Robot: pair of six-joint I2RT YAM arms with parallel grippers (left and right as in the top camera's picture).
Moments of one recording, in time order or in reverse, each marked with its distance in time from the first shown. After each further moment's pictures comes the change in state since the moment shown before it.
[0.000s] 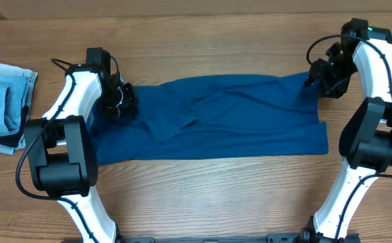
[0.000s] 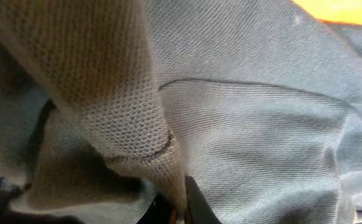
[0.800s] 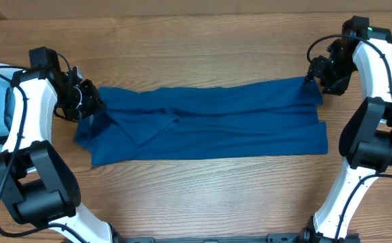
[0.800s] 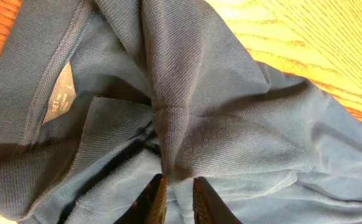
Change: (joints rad) left arm 0.236 -0.175 0.012 -0.118 0.039 0.132; right arm 0.000 0.000 0.000 0.058 0.034 0.001
